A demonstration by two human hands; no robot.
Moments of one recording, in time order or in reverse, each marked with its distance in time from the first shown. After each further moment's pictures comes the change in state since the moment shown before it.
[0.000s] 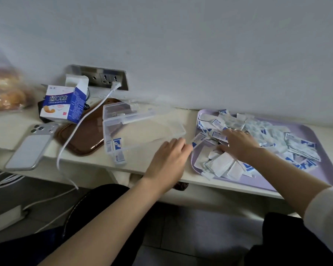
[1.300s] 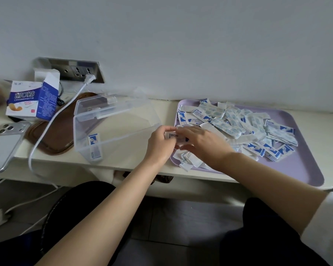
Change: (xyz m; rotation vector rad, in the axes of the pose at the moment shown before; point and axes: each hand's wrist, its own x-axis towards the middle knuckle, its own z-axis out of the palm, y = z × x) left_hand 0.047 0.033 0.015 -1.163 -0.072 -0.843; right_hand -0.041 -0.023 0.002 0.251 0.272 -0.576
